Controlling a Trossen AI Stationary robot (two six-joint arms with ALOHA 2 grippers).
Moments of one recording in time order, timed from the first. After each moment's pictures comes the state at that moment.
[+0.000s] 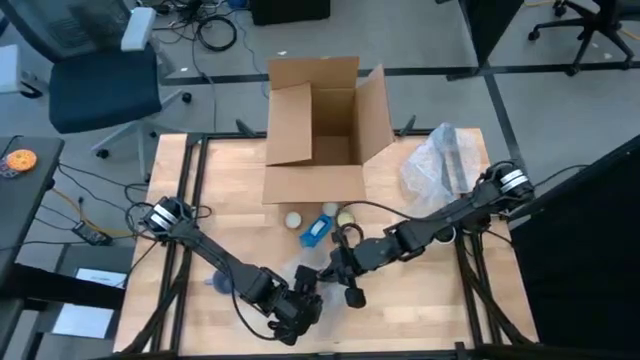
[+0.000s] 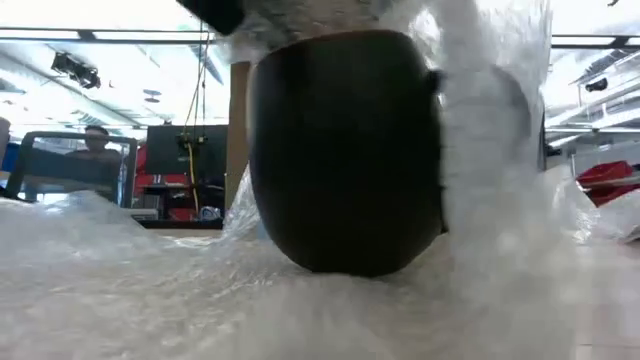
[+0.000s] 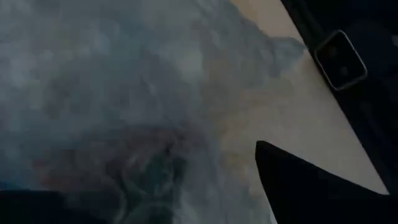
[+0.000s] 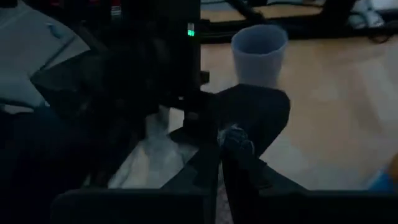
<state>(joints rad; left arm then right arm) -0.60 1.93 1.55 -0.63 -0.27 -0.13 0.41 1.67 1.16 0.02 0.12 0.26</state>
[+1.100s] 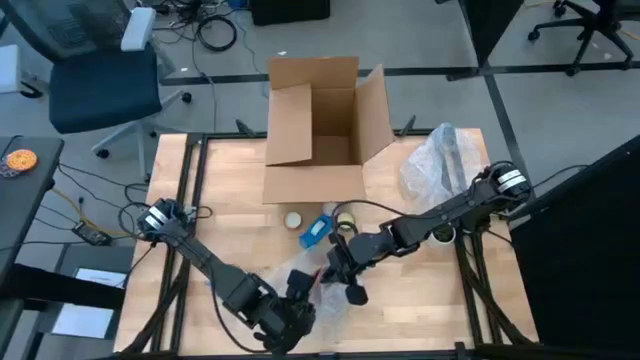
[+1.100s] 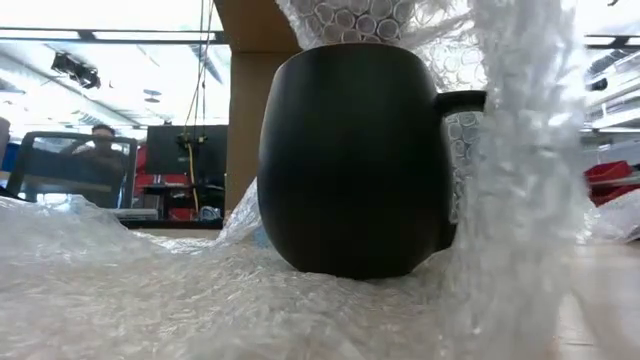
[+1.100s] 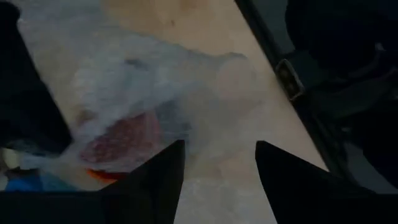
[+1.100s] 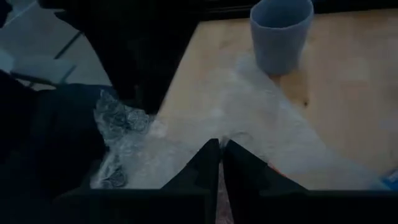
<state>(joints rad) -0.69 1.91 1.77 -0.88 -0.32 -0.16 0.37 1.67 1.16 0.02 -0.01 0.24</state>
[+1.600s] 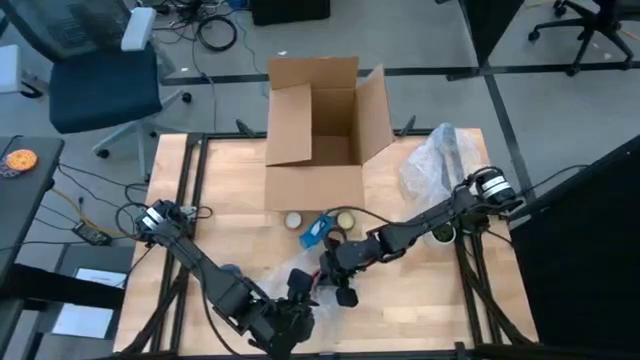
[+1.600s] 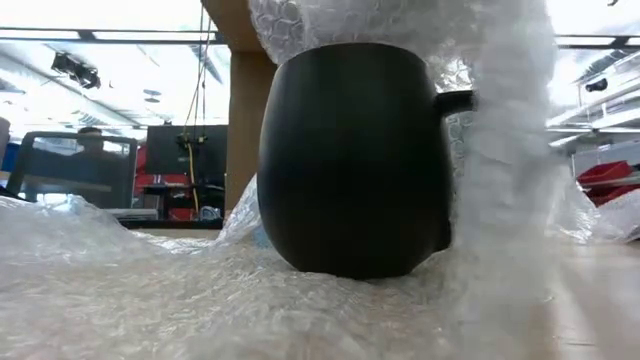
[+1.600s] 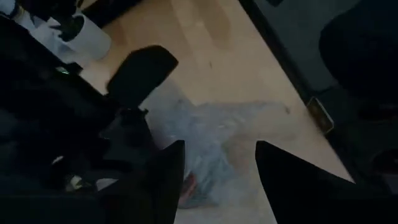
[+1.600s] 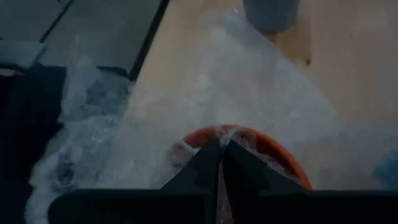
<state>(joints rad) -0.69 1.91 1.77 -0.77 -0.51 -0.08 0.36 1.80 1.16 0.05 -0.03 0.29</state>
